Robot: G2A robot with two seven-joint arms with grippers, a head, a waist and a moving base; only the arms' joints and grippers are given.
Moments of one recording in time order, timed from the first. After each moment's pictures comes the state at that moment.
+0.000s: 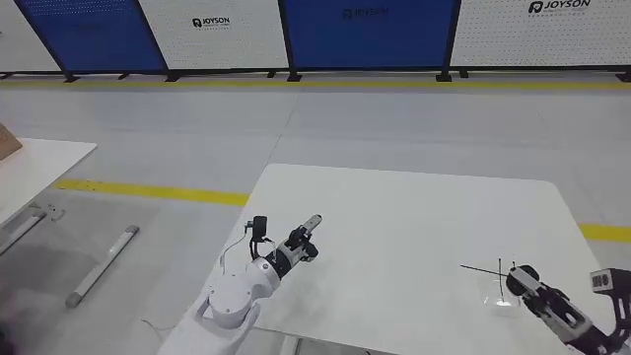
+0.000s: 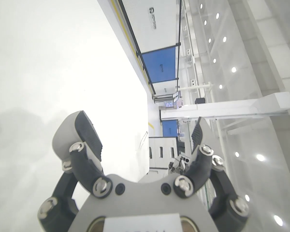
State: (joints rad) left arm 1.63 -1.15 -1.36 -1.77 -0.20 0.06 -0.32; right arm -1.82 -1.06 1.71 -1.81 0.38 -0.34 0.75
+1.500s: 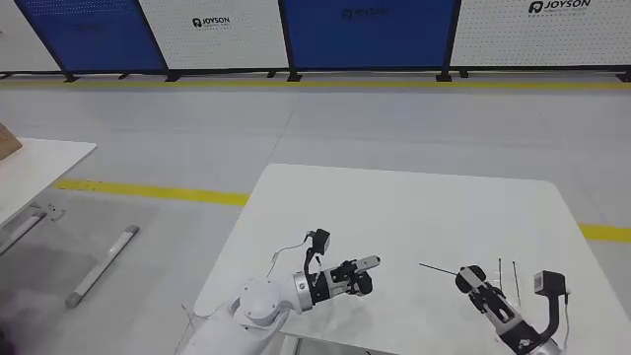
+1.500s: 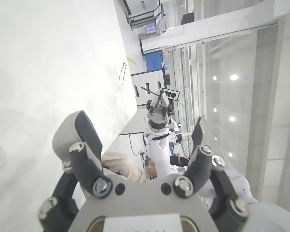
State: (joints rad) left arm 1.47 -1.17 -1.13 -1.62 -0.28 -0.17 -0.65; right arm -1.80 -1.13 1.49 -1.82 0.09 -0.34 0.45
